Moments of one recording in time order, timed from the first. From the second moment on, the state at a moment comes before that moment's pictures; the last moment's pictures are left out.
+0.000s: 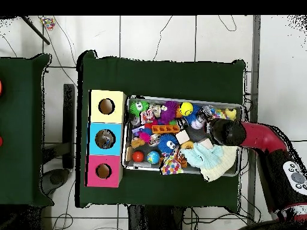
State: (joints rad) arm -0.90 -0.32 0.48 1.35 -0.73 0.64 1.49
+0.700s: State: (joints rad) arm -0.98 -0.34 0.46 1.52 -0.76 0.29 1.49
